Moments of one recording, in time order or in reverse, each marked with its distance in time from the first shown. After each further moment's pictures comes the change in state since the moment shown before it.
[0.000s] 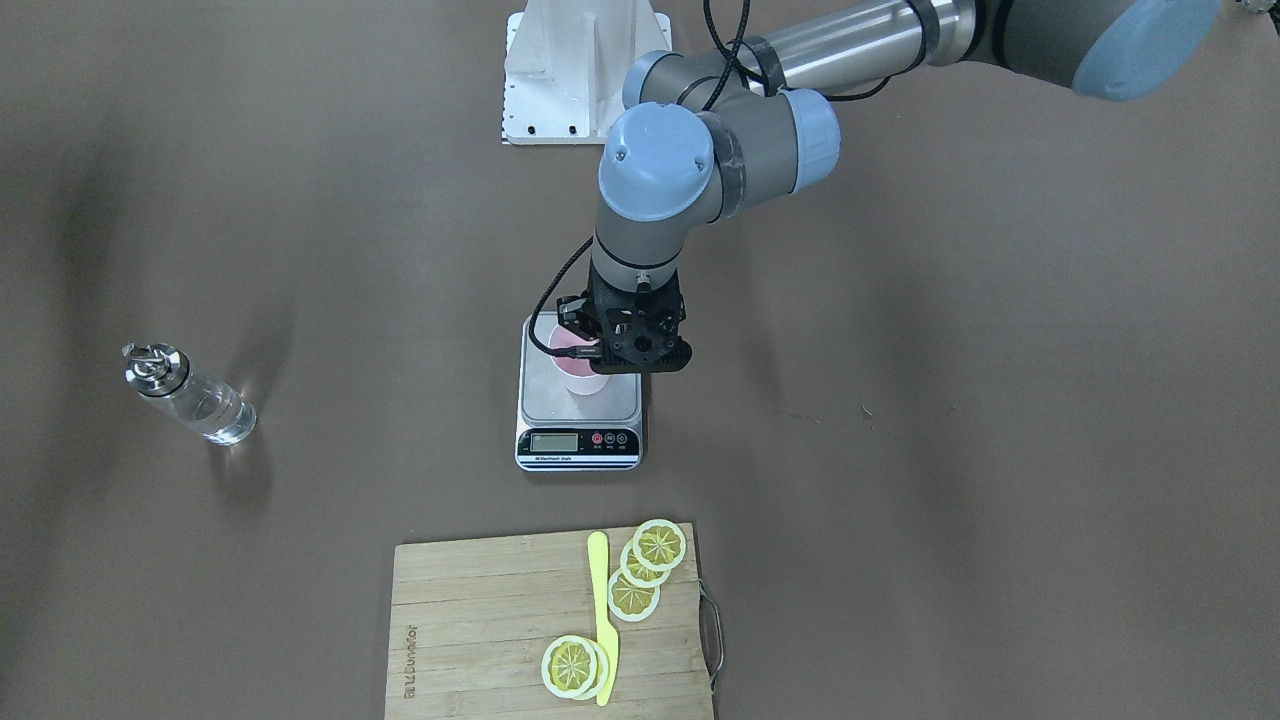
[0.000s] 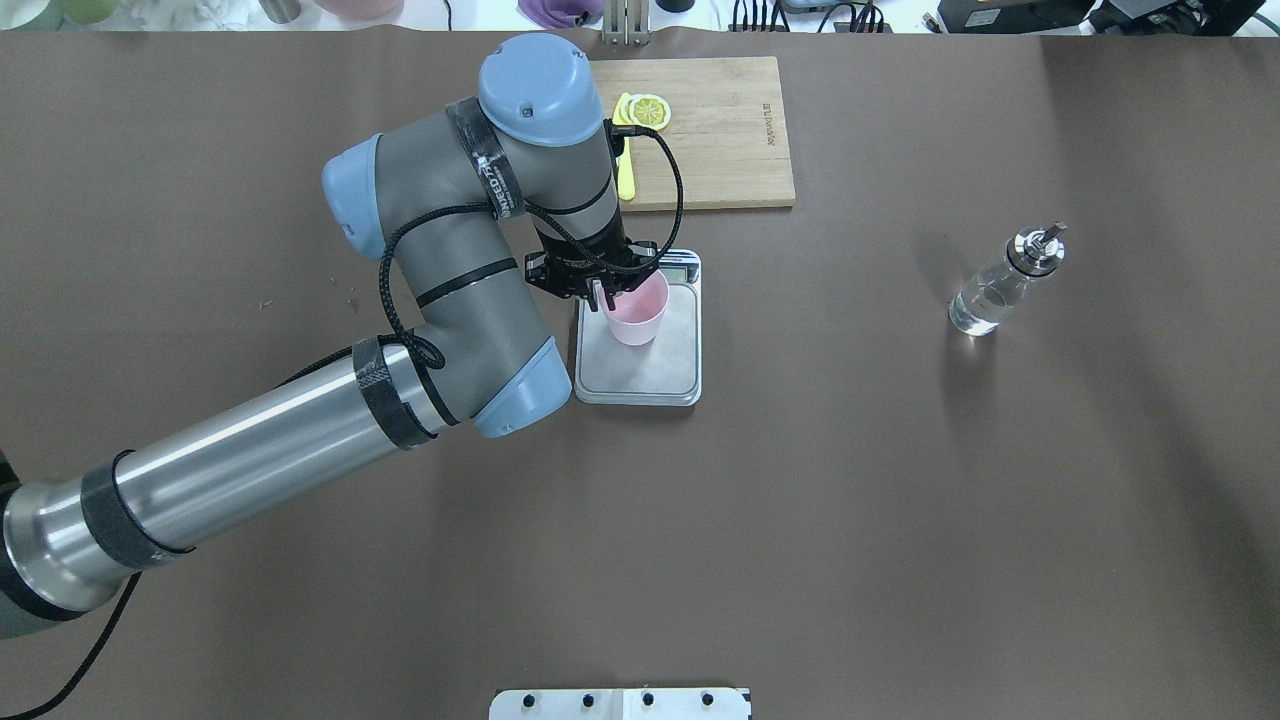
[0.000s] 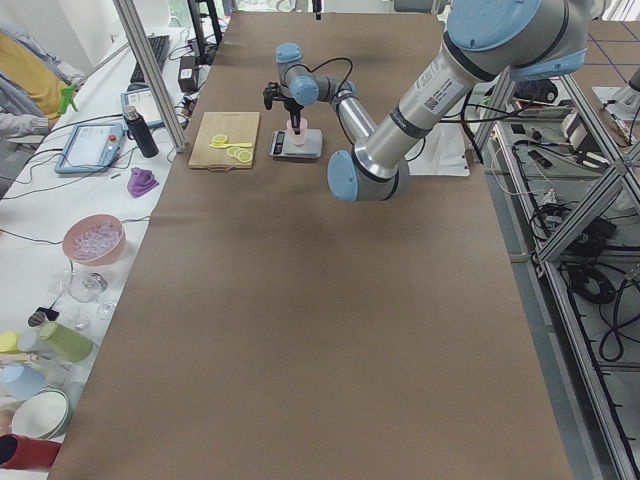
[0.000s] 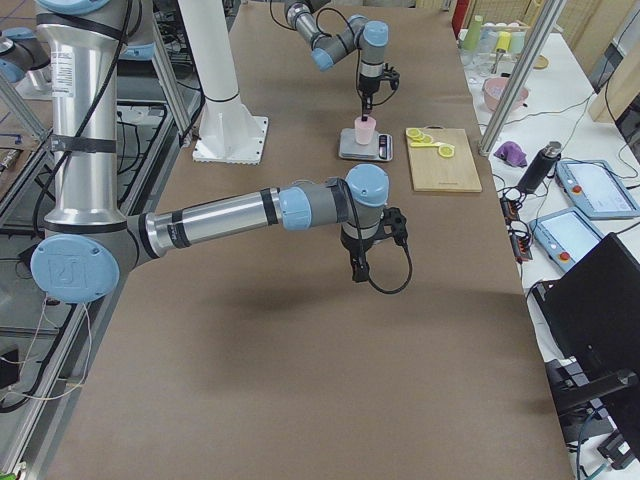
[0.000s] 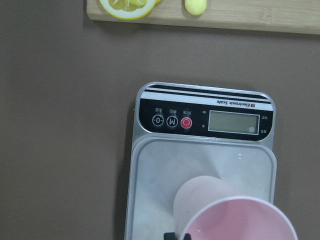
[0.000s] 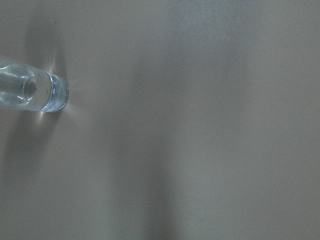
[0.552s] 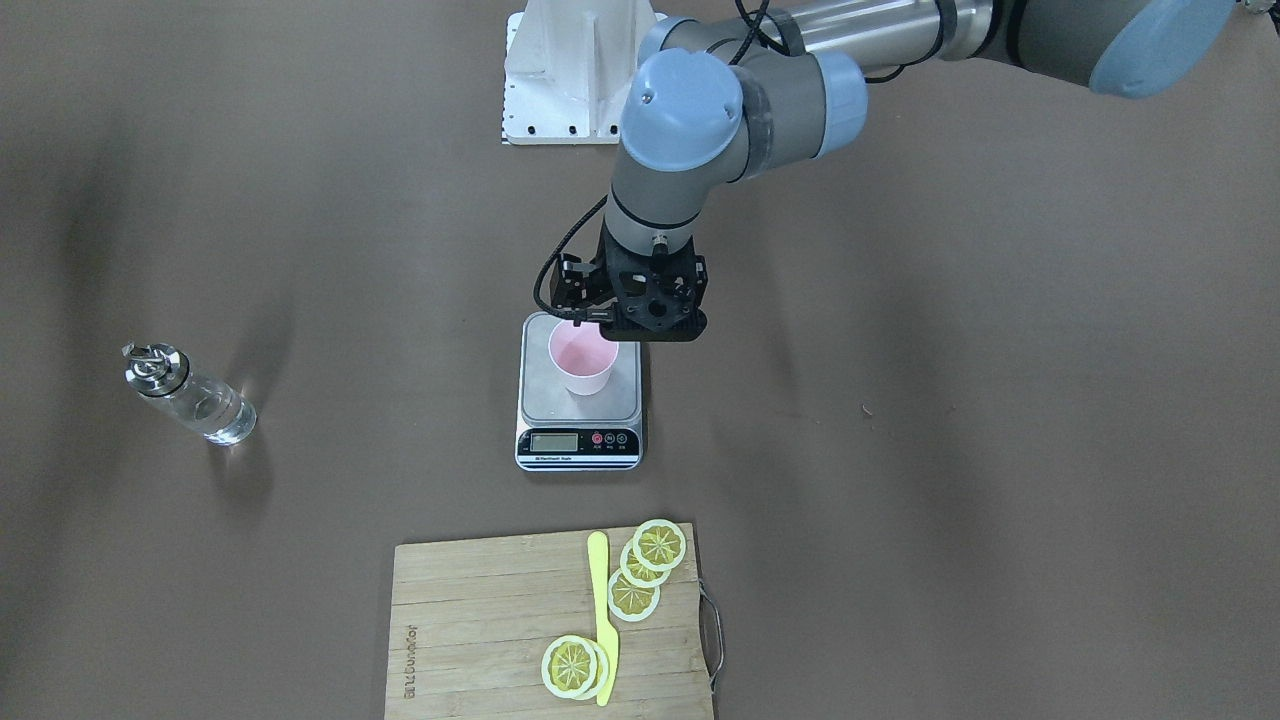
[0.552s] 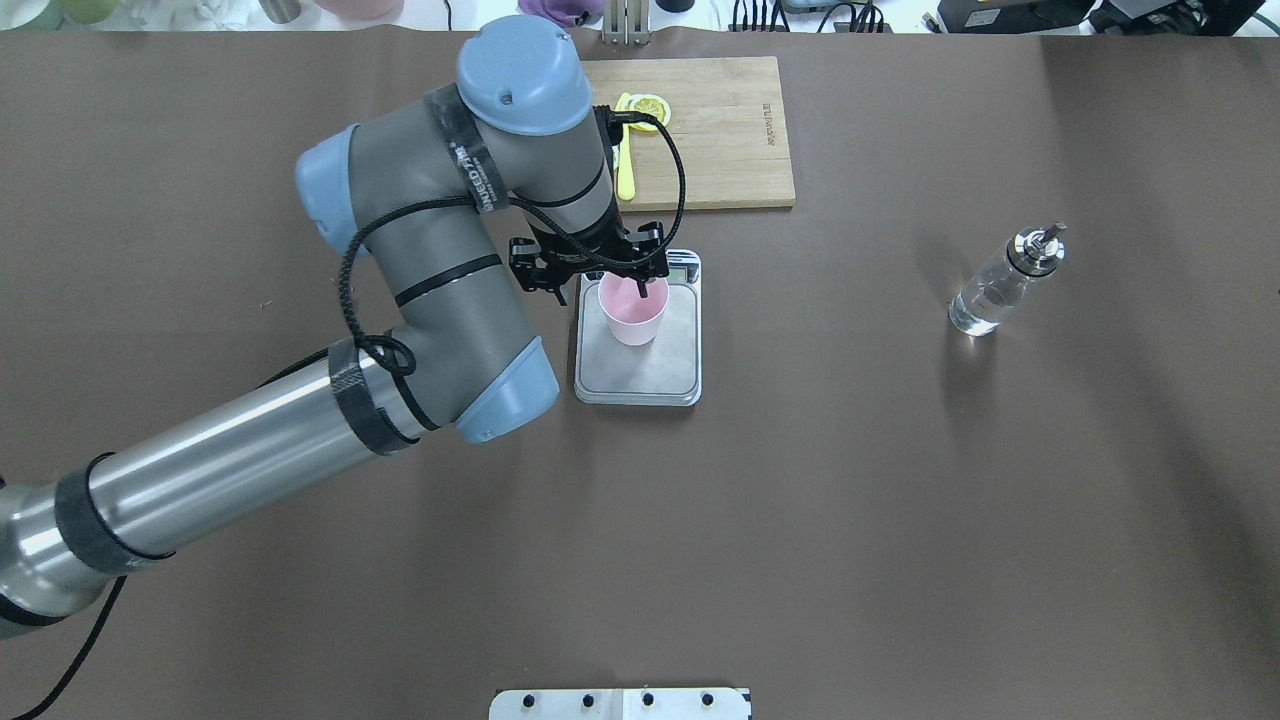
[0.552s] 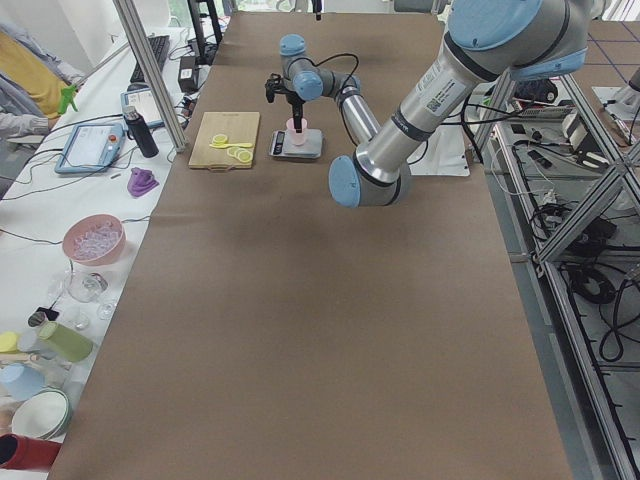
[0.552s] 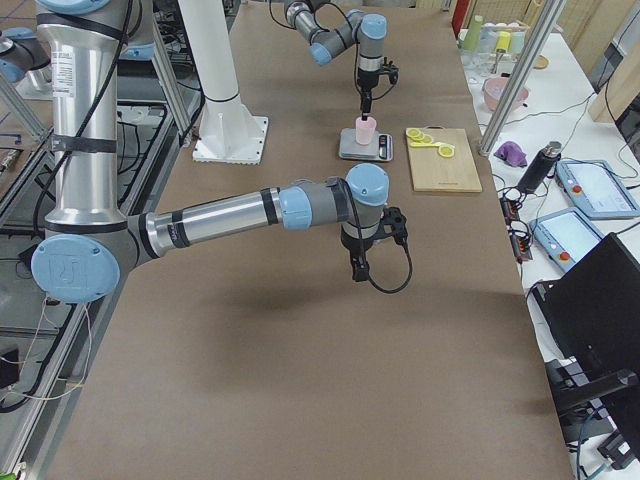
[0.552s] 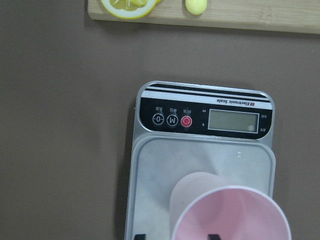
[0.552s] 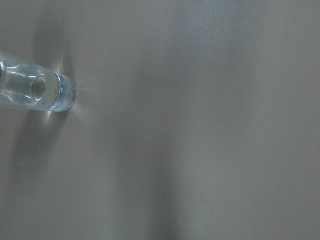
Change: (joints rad) left arm -0.027 0.084 -0.182 0.037 -0.012 0.003; right arm -0.006 0.002 0.014 0.002 0.021 -0.001
